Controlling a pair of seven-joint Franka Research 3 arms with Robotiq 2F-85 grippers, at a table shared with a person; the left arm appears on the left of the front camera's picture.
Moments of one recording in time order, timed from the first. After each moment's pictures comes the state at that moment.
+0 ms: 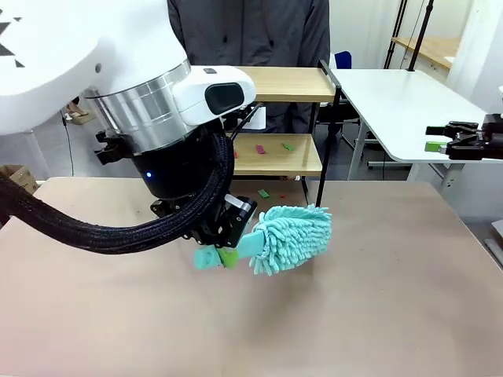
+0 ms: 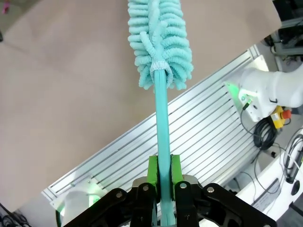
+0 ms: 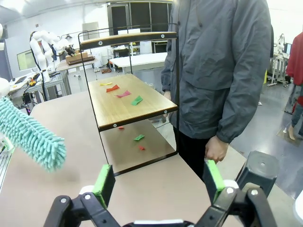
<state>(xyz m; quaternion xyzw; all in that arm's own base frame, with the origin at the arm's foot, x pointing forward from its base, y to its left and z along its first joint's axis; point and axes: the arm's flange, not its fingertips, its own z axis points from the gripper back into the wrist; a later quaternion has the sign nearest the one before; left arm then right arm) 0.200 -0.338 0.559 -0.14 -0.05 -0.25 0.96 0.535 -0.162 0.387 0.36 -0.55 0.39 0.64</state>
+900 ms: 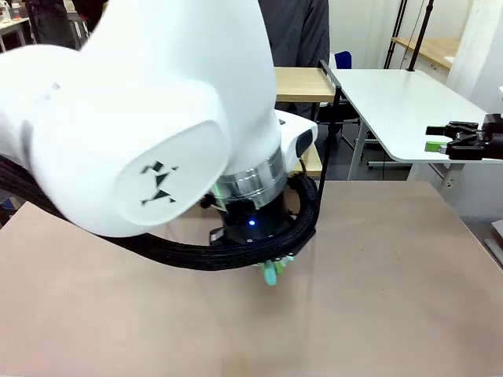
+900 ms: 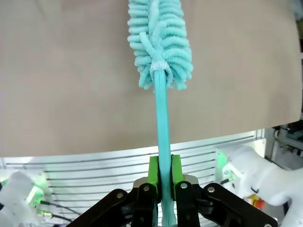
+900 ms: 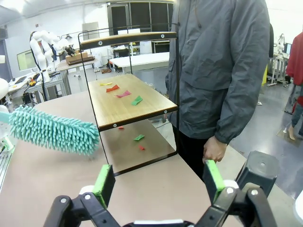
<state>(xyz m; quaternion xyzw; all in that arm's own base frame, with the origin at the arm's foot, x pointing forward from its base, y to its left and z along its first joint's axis) 0.199 -0.417 0.506 -0.12 -0.10 0.00 0.99 0.535 -0.162 0.387 0.36 -0.55 0.39 0.64</state>
